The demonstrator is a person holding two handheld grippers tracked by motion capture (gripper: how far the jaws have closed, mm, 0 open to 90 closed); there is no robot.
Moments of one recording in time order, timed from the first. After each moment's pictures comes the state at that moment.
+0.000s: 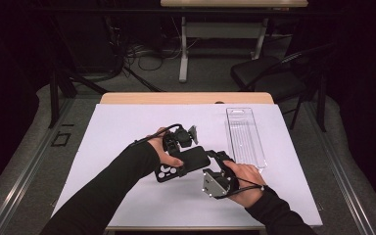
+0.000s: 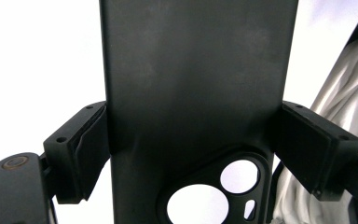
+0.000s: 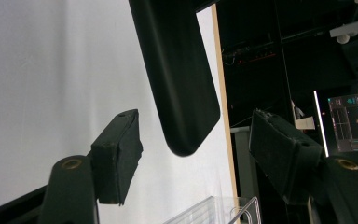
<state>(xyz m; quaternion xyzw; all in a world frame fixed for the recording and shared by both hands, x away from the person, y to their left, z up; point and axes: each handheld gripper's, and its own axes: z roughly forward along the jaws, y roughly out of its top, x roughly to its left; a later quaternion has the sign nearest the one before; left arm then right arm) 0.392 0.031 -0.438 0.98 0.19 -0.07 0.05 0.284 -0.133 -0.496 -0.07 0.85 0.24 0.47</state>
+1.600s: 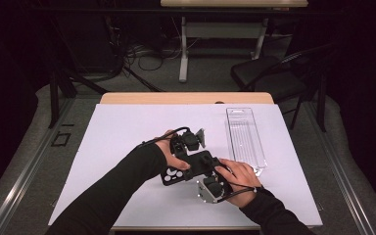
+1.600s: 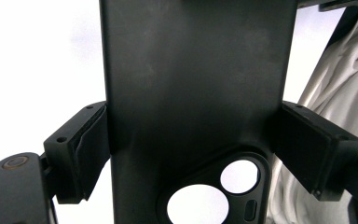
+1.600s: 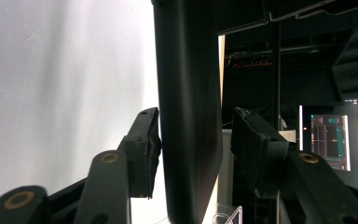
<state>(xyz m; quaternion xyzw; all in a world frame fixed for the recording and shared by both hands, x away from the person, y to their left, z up) 0.387 0.013 -0.441 0.98 0.17 -0.10 0.04 0.284 -0.121 -0.512 -0.14 0.83 0.18 0.50</state>
